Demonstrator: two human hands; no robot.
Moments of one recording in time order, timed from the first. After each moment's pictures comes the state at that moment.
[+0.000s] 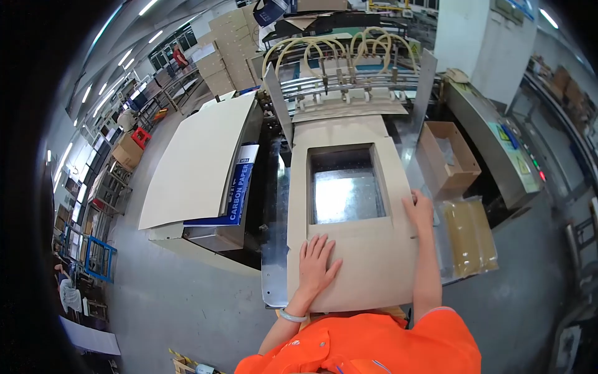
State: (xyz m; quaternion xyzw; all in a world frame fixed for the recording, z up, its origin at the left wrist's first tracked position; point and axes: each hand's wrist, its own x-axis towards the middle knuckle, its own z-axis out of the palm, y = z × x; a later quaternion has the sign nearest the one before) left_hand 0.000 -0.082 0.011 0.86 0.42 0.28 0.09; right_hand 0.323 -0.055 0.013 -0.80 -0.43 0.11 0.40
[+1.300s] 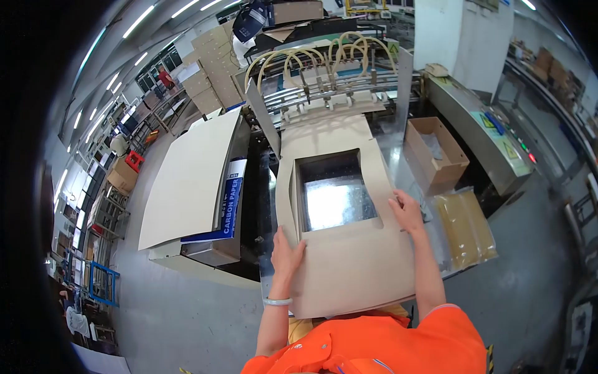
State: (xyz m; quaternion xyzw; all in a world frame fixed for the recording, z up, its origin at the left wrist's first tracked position) left_hand -0.020 -0.021 0.024 0.70 0.64 0.25 0.19; right_hand 0.308 -0.069 0.021 -0.69 -0.48 0.14 0.52
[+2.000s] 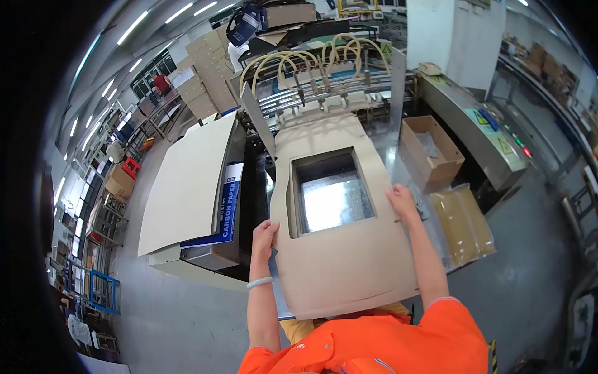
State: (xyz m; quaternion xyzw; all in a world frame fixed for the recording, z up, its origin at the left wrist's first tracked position) left_hand -0.055 0.054 0.040 0.45 0.57 0.37 0.58; right_hand 0.321 -0.038 0.016 -0.72 -0.35 0.31 0.52
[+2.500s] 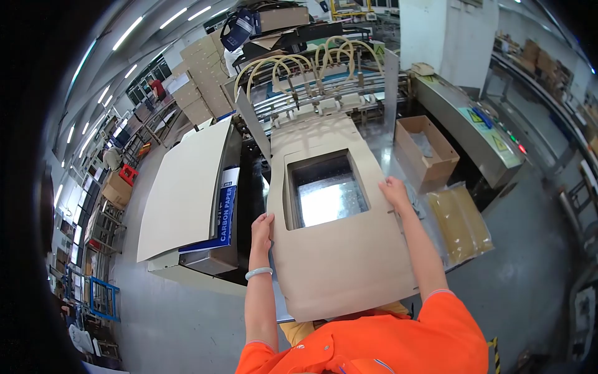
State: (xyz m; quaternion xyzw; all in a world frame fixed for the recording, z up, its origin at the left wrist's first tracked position) left_hand -0.041 0.083 0.030 0.43 0.57 0.42 0.56; right_hand 0.331 -0.011 0.012 -0.75 -0.35 0.27 0.49
